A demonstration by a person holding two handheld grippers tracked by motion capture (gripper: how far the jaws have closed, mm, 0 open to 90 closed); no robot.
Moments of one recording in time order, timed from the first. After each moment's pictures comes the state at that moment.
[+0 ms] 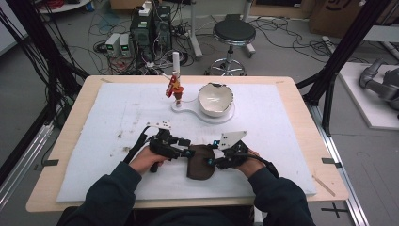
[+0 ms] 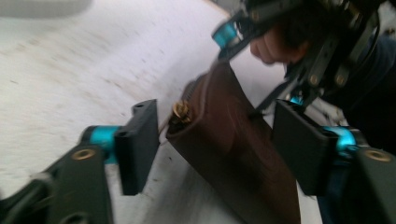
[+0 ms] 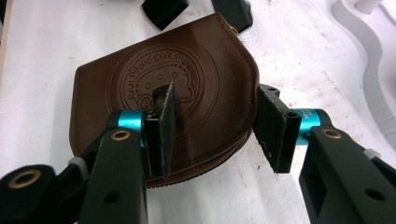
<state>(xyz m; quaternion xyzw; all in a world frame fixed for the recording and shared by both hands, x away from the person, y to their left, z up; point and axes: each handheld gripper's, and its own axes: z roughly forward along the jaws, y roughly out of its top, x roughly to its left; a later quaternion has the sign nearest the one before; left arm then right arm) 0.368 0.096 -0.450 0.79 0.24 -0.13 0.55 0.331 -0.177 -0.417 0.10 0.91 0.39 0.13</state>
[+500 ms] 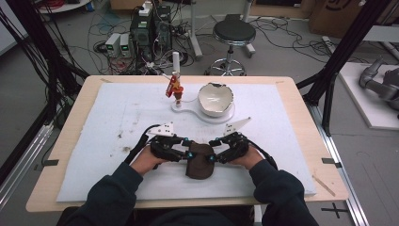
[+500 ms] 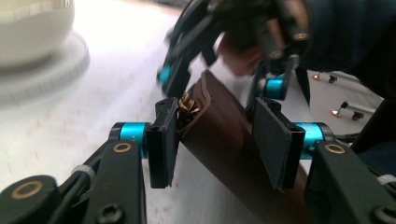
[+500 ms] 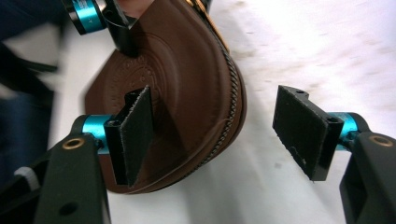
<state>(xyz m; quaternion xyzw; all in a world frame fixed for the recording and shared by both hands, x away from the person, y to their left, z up) 0.355 0.096 -0.431 0.80 0.13 -0.01 0.58 0.374 -0.191 -0.437 0.19 0.87 0.45 -0.08</state>
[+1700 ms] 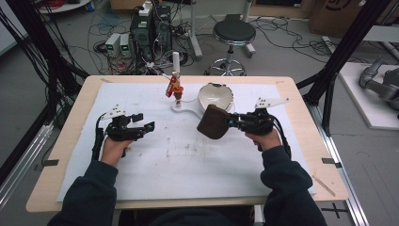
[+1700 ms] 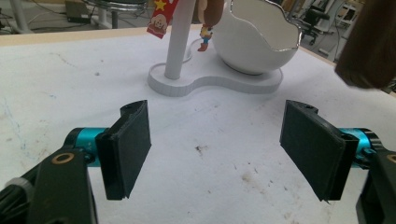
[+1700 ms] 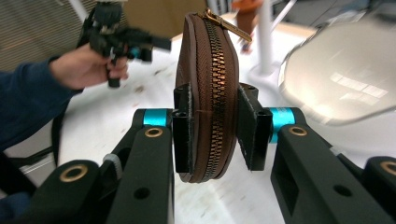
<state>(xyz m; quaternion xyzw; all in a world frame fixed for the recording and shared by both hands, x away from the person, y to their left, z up) 0.379 0.216 -0.420 0.71 0.39 0.14 0.57 0.393 -0.251 -0.360 0.26 0.78 0.57 0.03</state>
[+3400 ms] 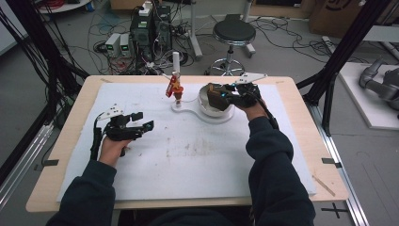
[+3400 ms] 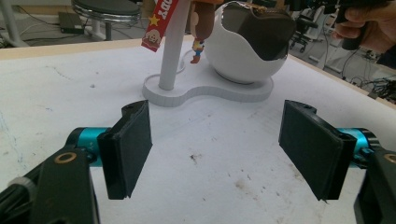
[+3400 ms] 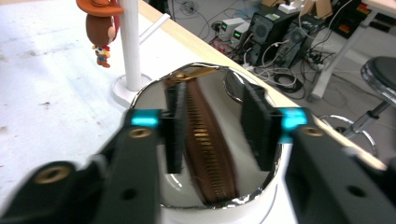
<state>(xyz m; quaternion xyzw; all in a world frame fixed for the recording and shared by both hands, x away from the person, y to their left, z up) 0.378 0.220 -0.417 0.70 0.37 0.14 0.59 0.473 -0.216 -0.346 0.28 0.82 0.45 0.23</state>
